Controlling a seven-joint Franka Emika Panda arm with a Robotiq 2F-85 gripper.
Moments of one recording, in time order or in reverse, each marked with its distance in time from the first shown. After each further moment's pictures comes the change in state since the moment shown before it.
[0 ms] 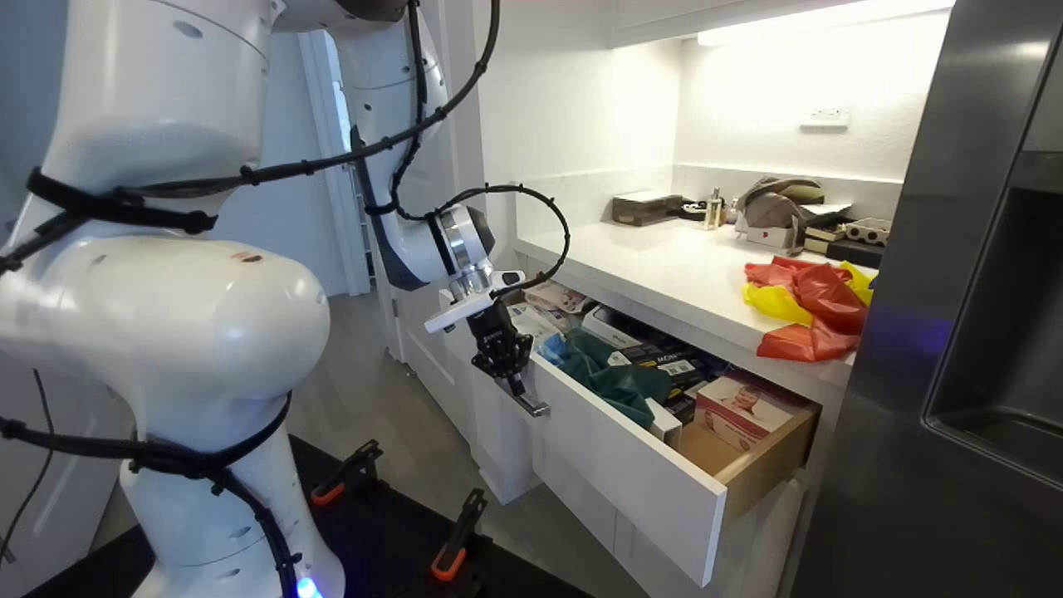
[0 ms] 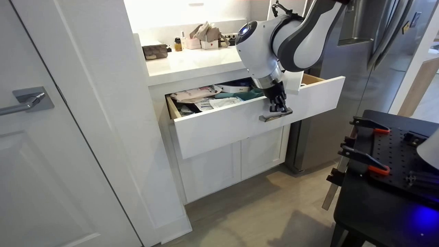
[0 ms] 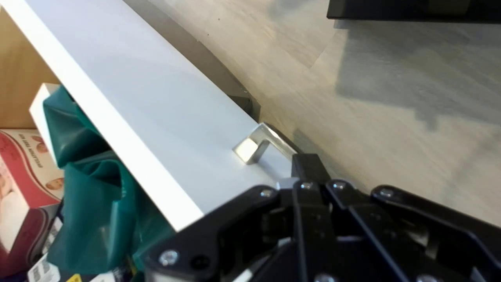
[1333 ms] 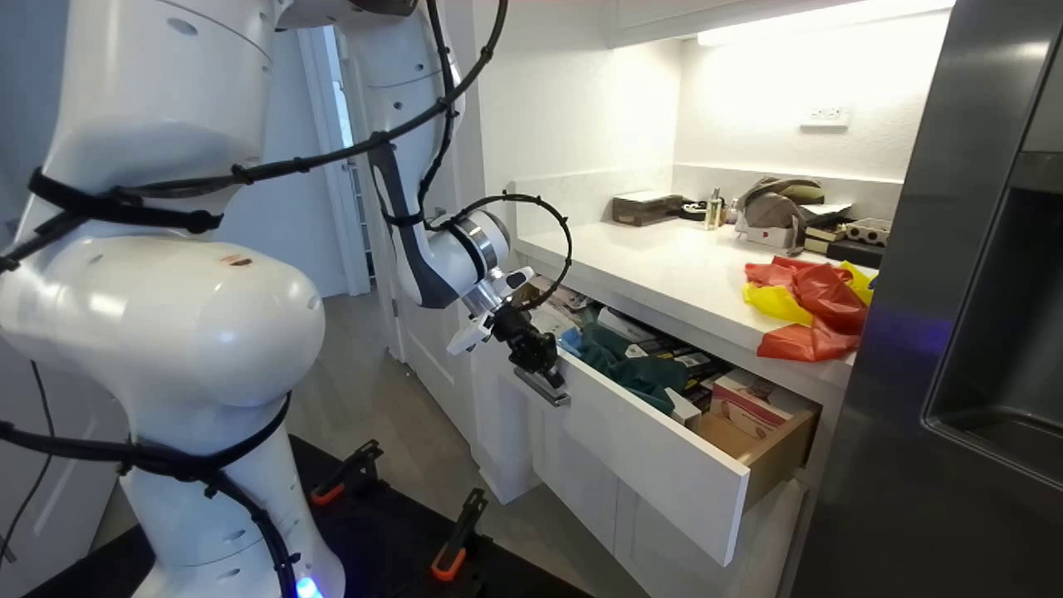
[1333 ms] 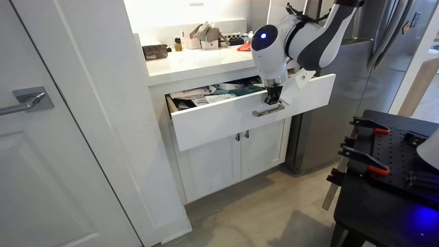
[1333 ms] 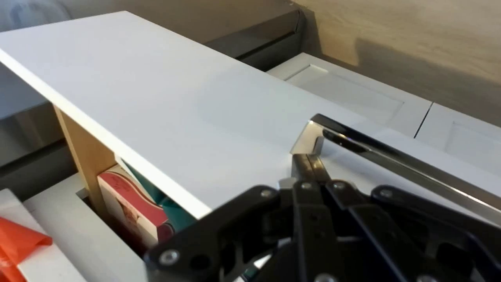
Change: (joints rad) arm -0.075 -0.012 -0.013 -0.040 -0.474 0.099 0.742
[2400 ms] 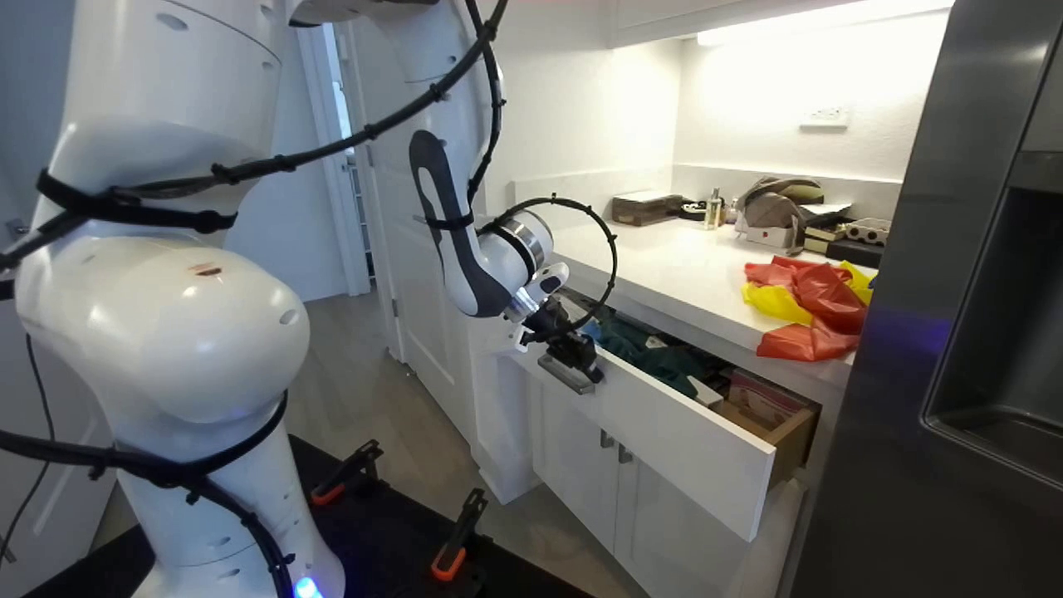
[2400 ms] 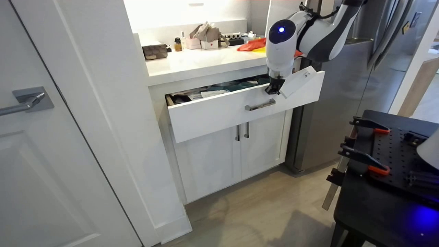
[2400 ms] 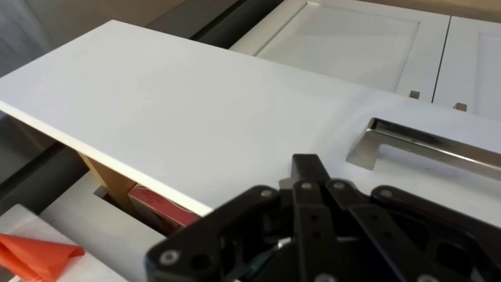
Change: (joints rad) arm -0.183 -0.008 0.004 0.017 -0.320 0.144 0.292
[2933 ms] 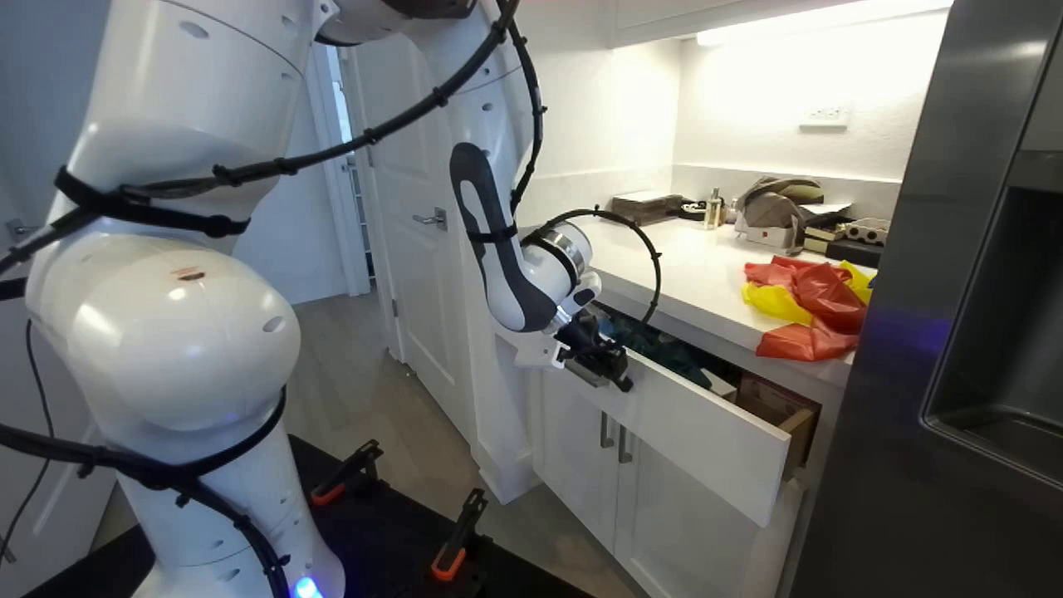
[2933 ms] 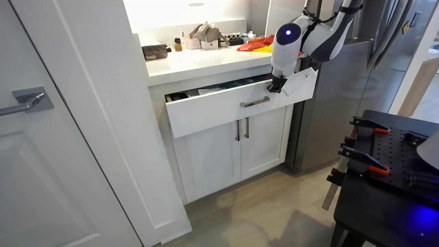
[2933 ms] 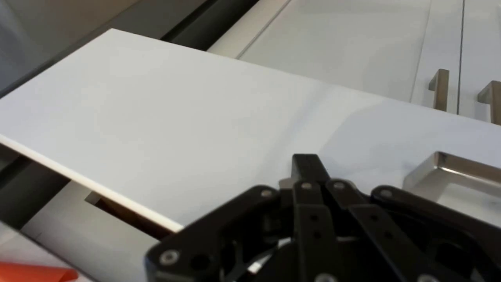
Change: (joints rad) arm -0.085 0.074 -0.047 0.080 -0.167 0.112 0.078
